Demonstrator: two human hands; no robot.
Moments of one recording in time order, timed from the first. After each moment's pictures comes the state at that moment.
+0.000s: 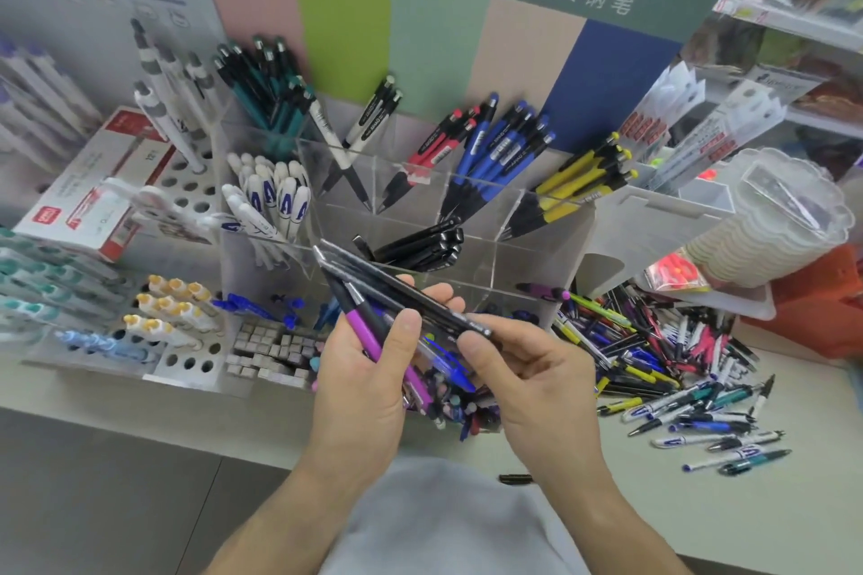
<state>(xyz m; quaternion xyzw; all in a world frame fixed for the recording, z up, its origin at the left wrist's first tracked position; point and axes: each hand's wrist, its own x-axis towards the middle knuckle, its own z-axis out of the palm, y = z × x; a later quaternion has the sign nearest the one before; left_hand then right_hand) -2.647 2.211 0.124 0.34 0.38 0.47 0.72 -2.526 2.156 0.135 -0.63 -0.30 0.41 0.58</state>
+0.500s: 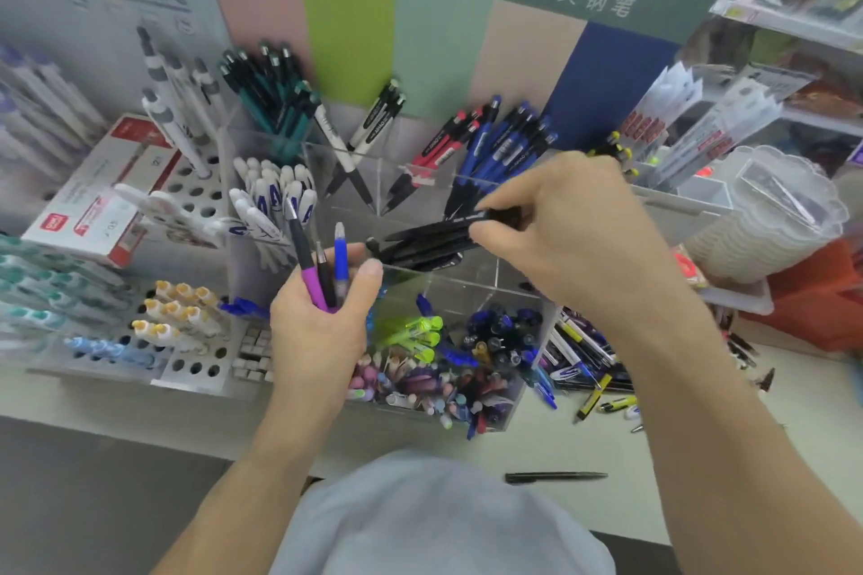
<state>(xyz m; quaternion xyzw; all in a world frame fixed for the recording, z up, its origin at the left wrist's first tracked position) -2.673 2.261 0.105 0.45 0.53 0.47 0.54 -2.489 2.241 0.229 -0.75 -0.63 0.11 0.17</state>
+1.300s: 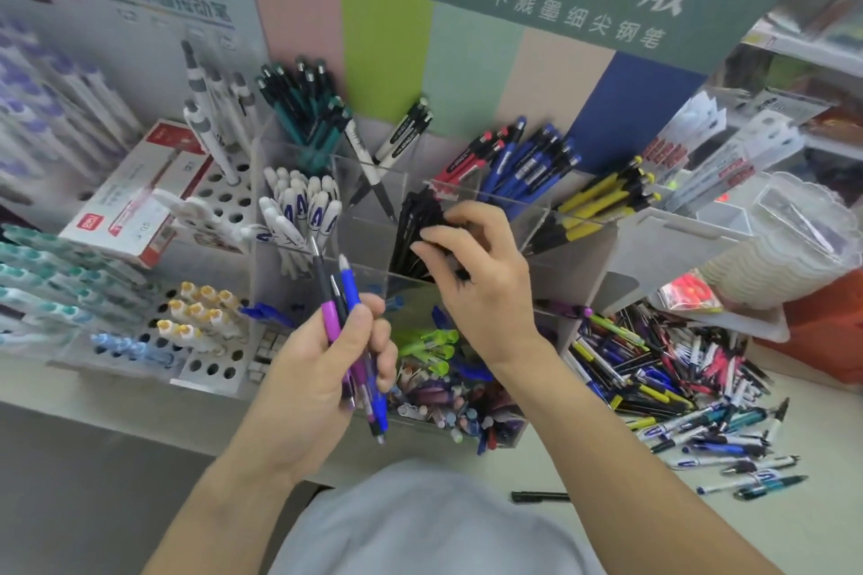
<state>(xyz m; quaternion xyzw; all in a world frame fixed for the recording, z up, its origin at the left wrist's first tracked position) -2.705 2.244 0.125 0.30 0.38 0.37 0.79 -2.519 2.268 0.097 -0.56 -0.67 -0.06 0.48</state>
